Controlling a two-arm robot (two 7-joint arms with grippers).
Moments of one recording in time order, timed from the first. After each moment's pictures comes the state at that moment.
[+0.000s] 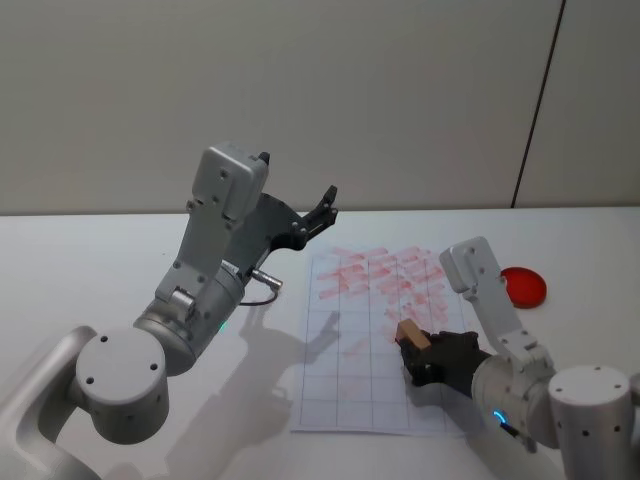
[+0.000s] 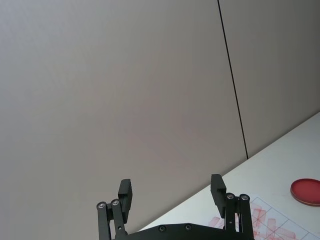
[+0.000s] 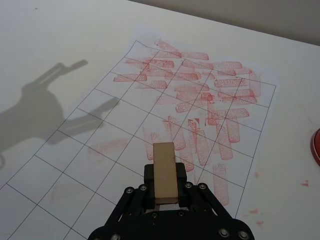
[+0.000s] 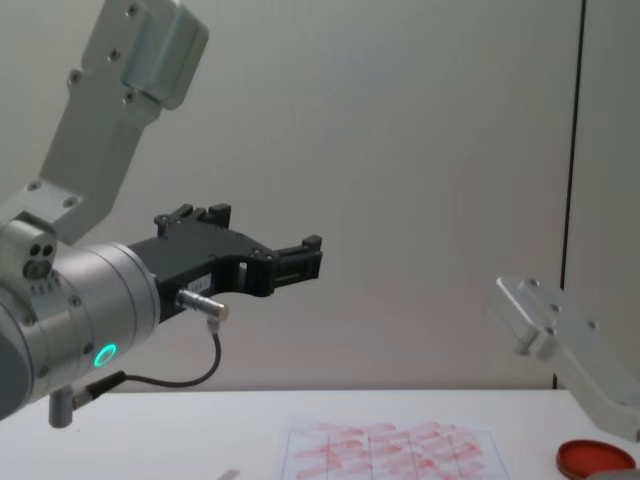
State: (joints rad) left arm -0.24 0.38 0.45 -1.63 -0.20 0.01 -0.01; right arm 0.13 0.13 -0.35 -1.51 0.07 0.58 0.21
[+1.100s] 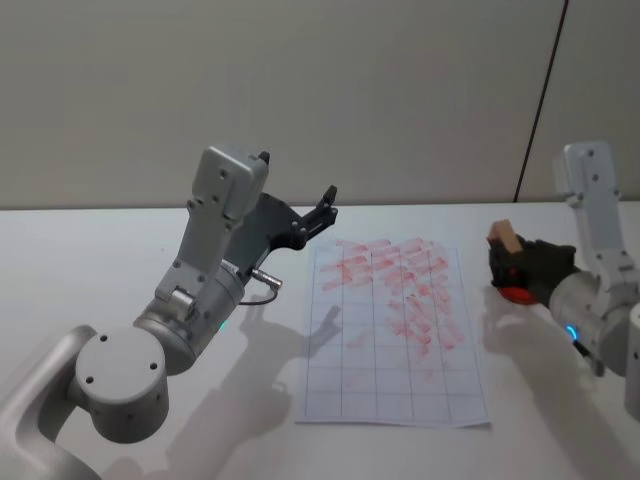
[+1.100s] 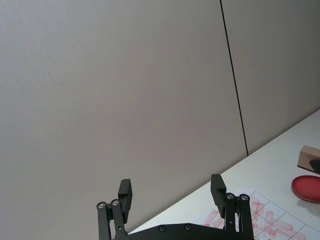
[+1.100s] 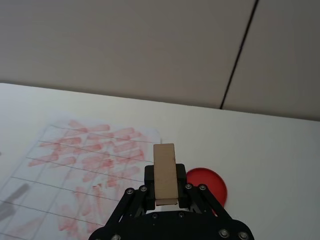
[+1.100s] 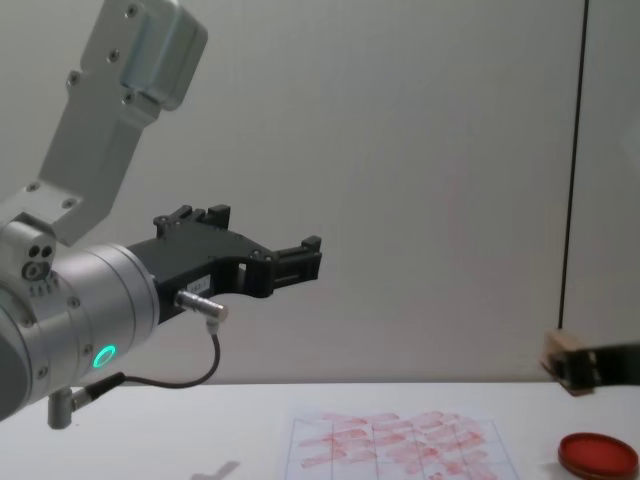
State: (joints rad) left arm -0.24 0.38 0.45 -1.63 -0.20 0.01 -0.01; right arm 0.17 0.16 -0.23 -1.65 0.17 0.59 -0.01
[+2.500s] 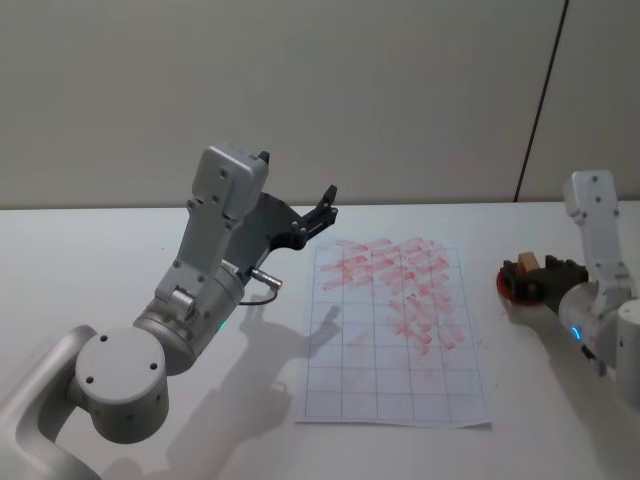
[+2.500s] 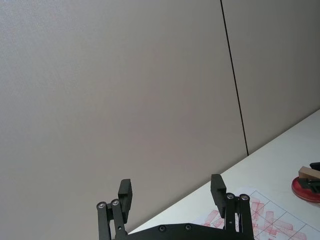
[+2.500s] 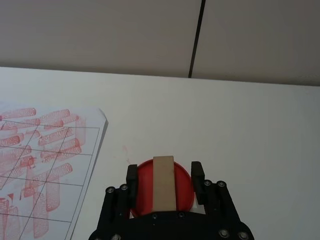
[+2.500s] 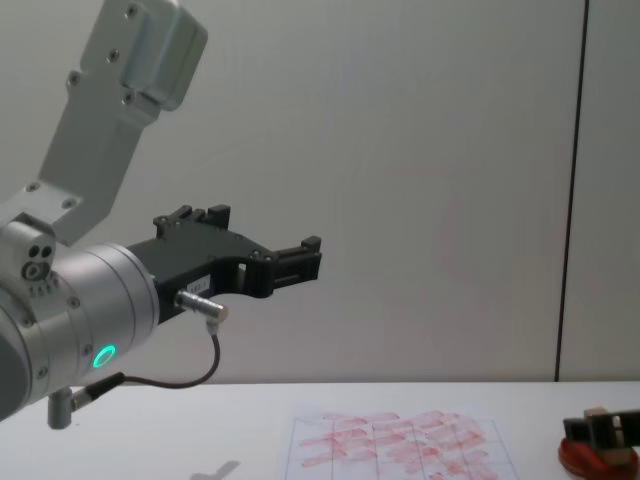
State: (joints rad) left arm -0.24 0.38 0.45 -1.63 -0.20 0.01 -0.01; right arm 0.31 0.13 -0.18 -1.28 0.14 0.48 0.00
